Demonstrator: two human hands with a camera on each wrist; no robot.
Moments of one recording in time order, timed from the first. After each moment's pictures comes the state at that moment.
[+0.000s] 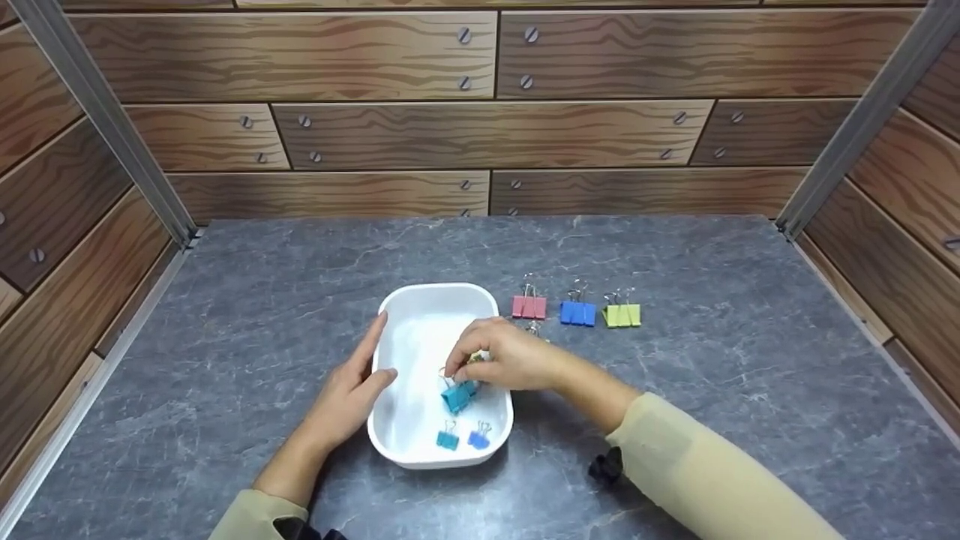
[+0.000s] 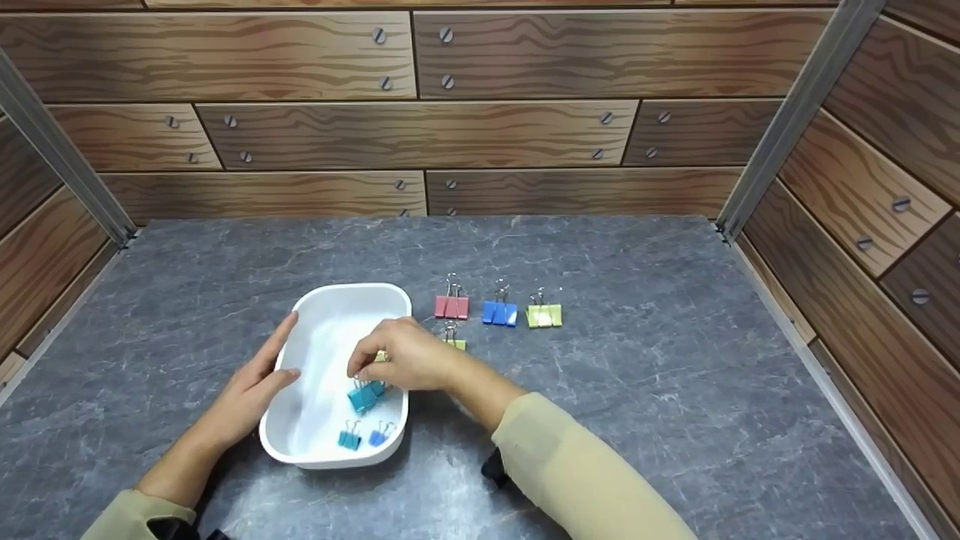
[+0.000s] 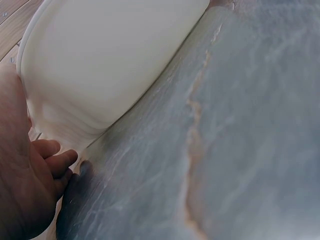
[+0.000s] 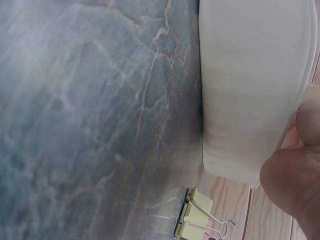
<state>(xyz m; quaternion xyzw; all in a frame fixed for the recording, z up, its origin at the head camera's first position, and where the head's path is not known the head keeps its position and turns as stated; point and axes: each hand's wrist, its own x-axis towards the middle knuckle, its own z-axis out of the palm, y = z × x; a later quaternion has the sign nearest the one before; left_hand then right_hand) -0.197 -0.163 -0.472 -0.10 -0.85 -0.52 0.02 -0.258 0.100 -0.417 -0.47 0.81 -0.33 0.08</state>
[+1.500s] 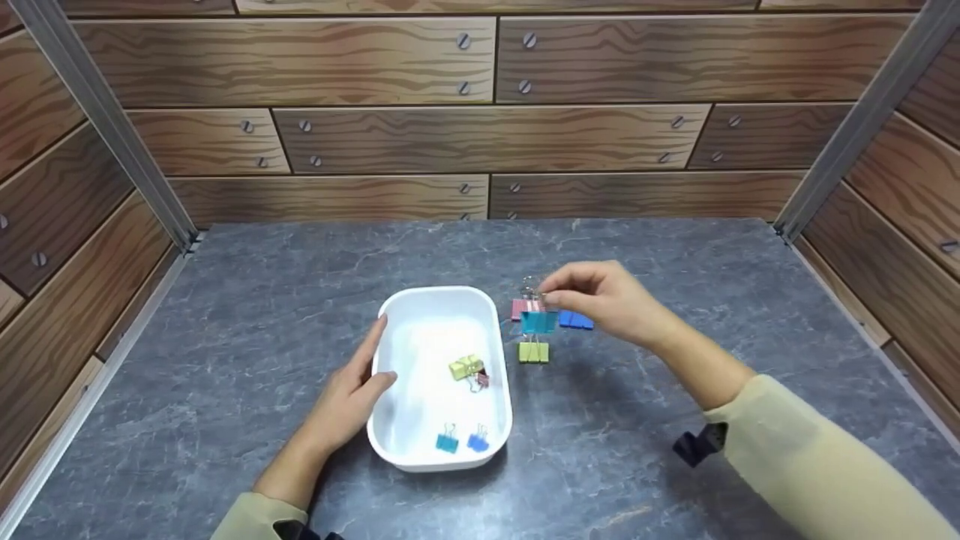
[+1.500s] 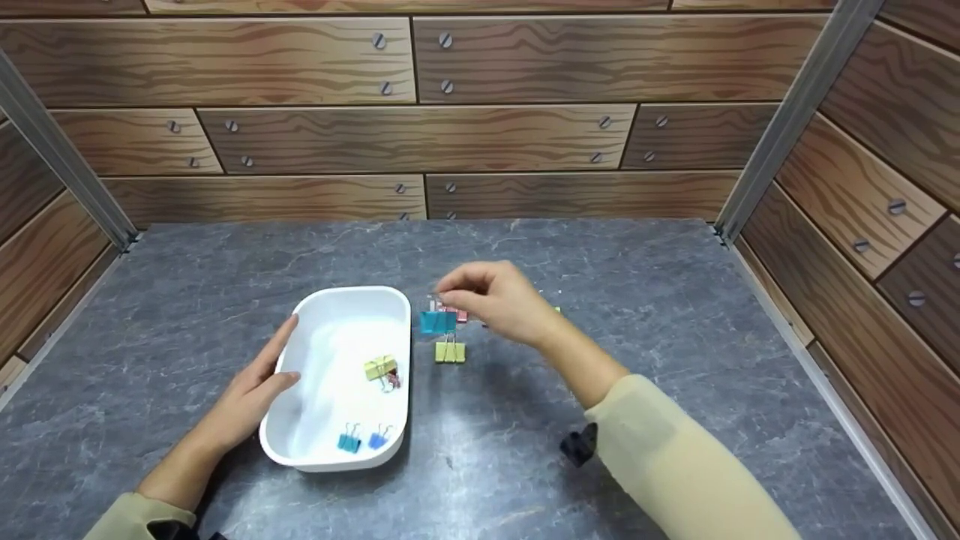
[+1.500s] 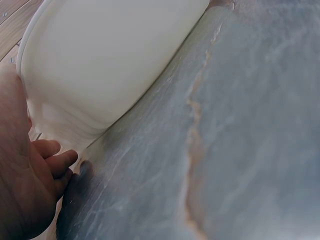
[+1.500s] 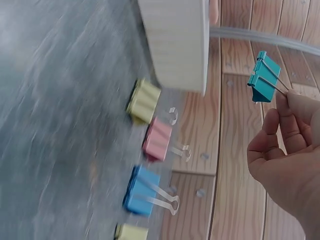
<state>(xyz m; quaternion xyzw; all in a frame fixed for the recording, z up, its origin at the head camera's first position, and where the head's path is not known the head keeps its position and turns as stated) -0.197 -0.163 -0.473 -0.11 -0.84 -0.53 0.03 -0.269 0.202 -0.360 -0.28 0.80 -0.53 0.06</state>
